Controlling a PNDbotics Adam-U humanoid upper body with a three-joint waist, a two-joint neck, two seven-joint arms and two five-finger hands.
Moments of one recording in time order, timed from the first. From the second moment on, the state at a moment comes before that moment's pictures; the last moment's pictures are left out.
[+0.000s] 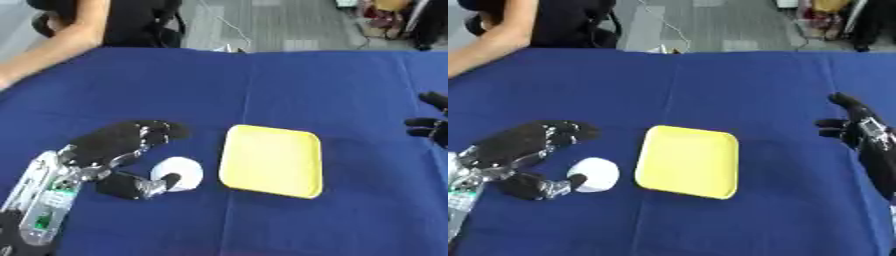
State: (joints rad) left arm -0.17 0.43 -0.04 -1.70 -0.75 -0.57 -0.50; right arm -0.20 -0.25 -0.20 -1.75 -0.01 0.03 0.54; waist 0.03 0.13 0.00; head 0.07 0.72
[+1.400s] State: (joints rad) left arm -0.17 0.43 -0.05 -1.67 -0.77 -0.56 -0.54; right arm -0.20 -0.25 -0.20 -1.74 -0.01 0.03 0.55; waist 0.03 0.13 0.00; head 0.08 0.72
